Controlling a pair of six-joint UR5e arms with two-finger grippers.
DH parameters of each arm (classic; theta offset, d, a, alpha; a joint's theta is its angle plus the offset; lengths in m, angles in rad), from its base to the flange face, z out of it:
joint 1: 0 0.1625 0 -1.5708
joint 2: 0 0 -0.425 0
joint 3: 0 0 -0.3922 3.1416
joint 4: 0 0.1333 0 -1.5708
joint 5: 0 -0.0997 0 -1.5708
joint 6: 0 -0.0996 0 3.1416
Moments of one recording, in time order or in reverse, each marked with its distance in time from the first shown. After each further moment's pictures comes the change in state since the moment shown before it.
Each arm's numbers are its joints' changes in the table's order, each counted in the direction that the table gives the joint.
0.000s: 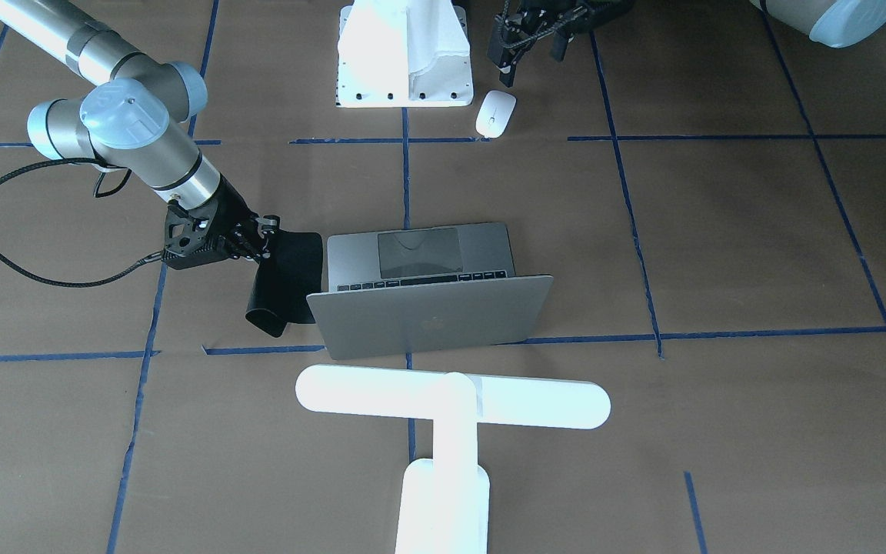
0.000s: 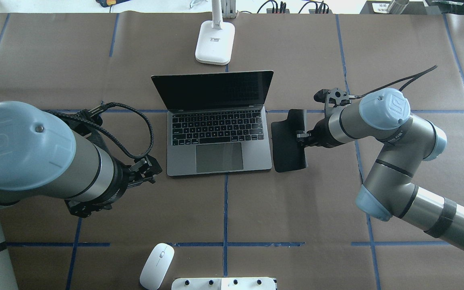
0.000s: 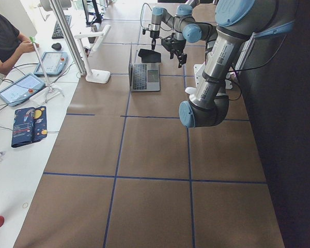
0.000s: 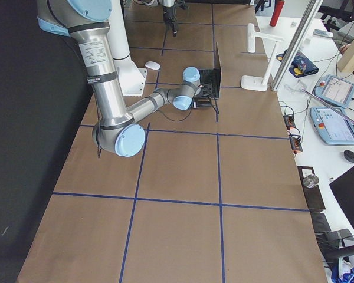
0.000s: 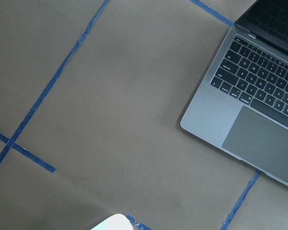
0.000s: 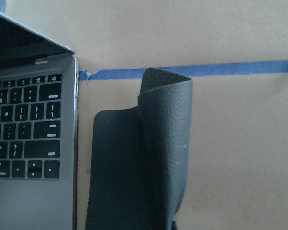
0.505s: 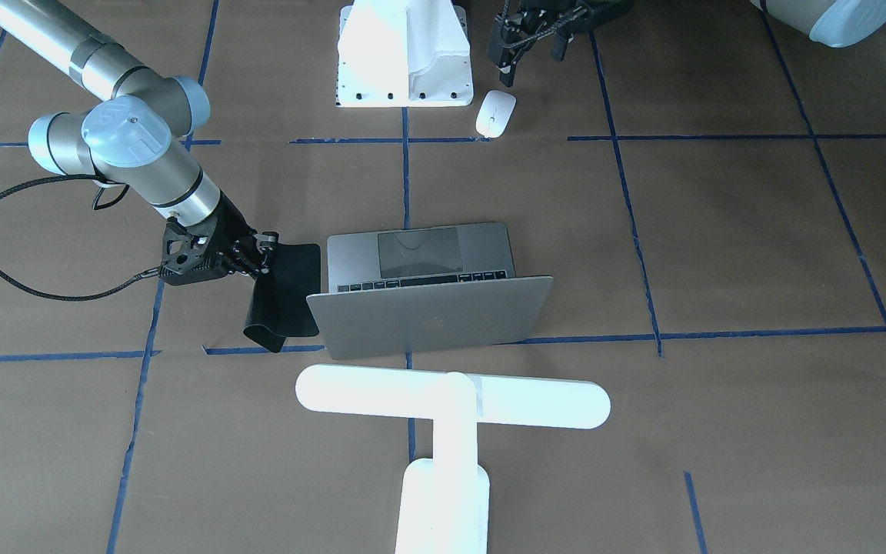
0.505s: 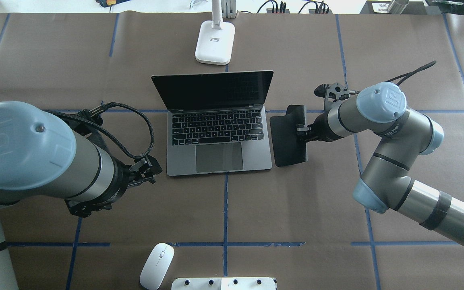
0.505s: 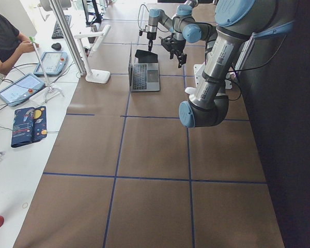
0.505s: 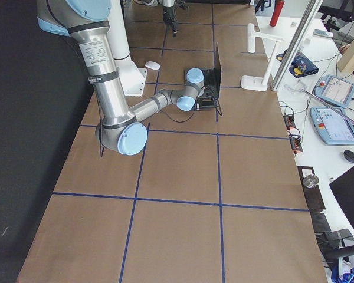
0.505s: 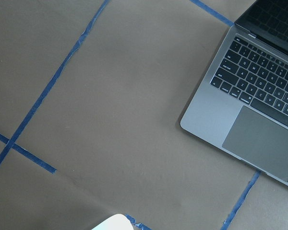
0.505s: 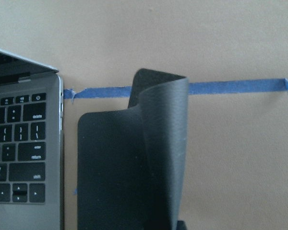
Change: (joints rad) left arm 0.001 0.000 -0.001 0.000 0.000 -0.002; right arm 0.021 -0.023 0.034 -0.002 -0.003 -0.005
